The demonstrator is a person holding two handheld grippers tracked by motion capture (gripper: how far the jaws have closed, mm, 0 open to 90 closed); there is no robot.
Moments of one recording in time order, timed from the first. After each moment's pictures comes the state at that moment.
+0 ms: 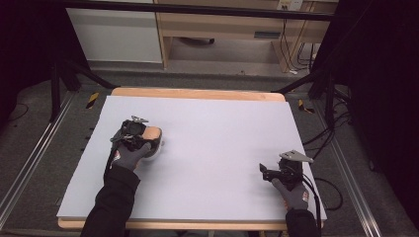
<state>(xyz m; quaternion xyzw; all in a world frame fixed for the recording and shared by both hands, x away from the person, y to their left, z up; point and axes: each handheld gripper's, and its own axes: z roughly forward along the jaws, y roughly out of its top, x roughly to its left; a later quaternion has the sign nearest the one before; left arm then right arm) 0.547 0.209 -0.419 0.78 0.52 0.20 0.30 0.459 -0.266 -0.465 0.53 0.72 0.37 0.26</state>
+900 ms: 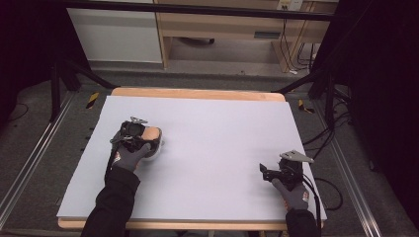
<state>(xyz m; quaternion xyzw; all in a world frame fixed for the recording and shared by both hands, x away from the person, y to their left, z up) 0.545 0.210 -0.422 0.77 0.53 0.20 0.30 0.458 -0.266 -0.464 0.53 0.72 0.37 0.26</state>
